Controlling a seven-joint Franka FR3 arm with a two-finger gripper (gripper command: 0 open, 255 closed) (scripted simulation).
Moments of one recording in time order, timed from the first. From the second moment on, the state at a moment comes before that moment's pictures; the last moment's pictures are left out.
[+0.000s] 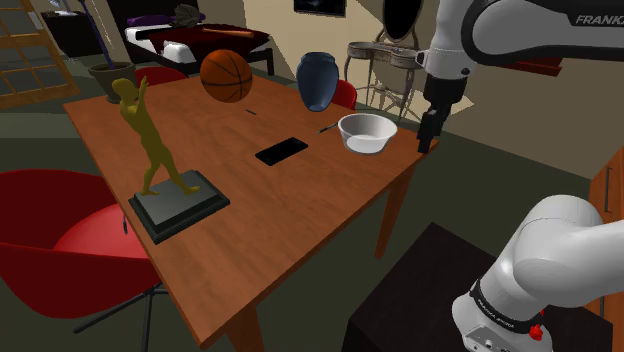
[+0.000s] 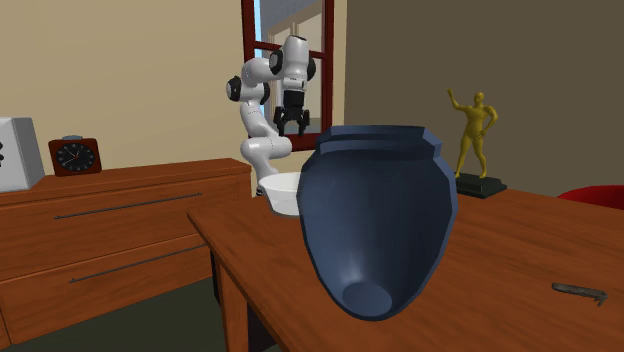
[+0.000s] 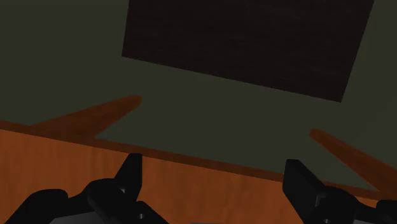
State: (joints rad) arm 0.02 -0.82 -0.05 -2.43 -0.11 1.58 -0.16
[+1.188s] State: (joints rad) arm 0.00 -0.24 -0.08 -2.13 -0.17 1.94 -0.15
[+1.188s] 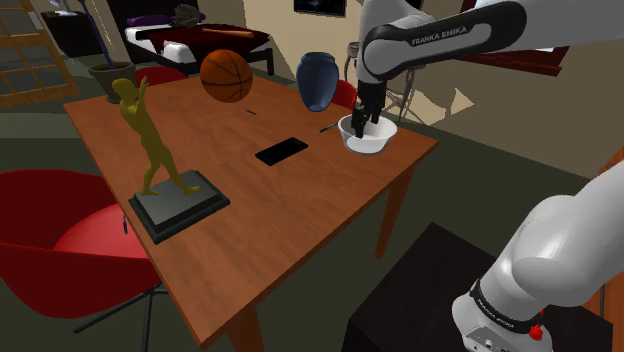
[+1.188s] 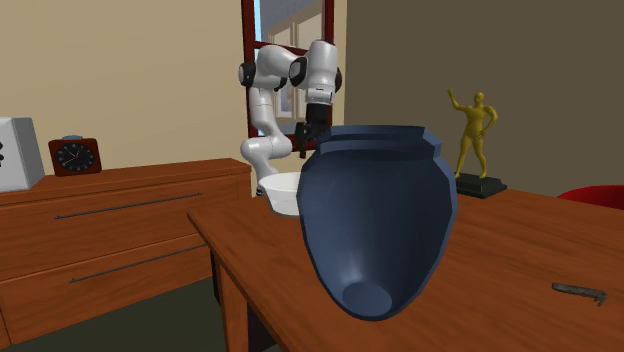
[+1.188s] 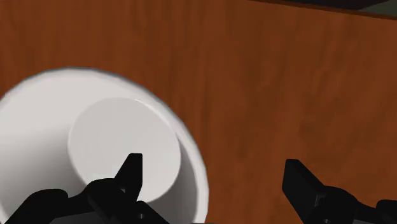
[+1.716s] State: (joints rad) arm -0.01 -0.08 -0.08 -2.04 -0.17 2.02 -0.13
